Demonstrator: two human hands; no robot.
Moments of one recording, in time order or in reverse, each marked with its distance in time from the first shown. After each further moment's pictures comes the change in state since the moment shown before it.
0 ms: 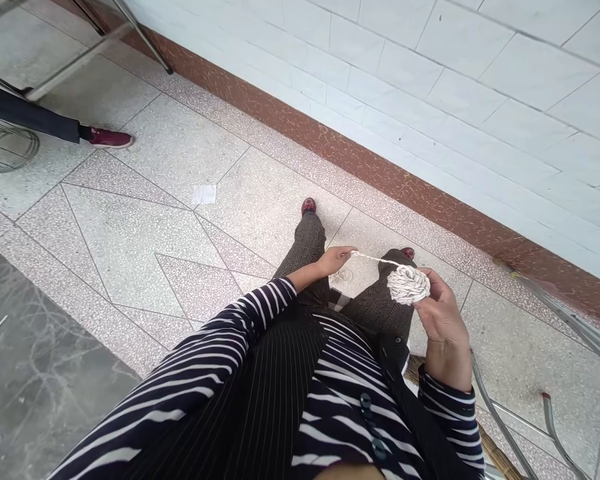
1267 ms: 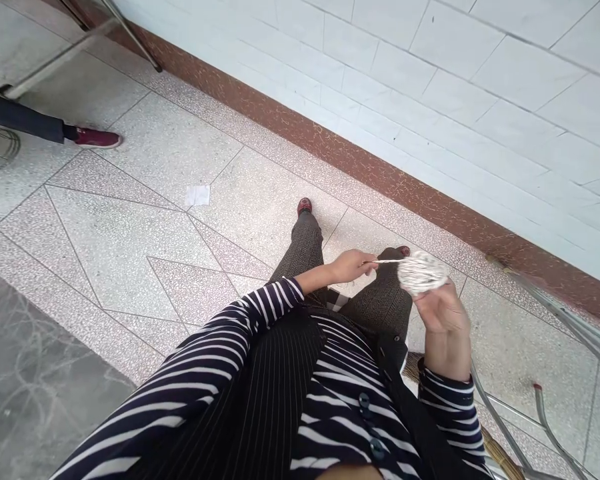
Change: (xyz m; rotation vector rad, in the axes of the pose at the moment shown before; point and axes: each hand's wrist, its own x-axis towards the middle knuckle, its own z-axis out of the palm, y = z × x) left_hand 0.006 0.066 0.021 0.172 -0.213 0.207; right_hand 0.008 -0.010 0.007 0.156 0.120 -0.051
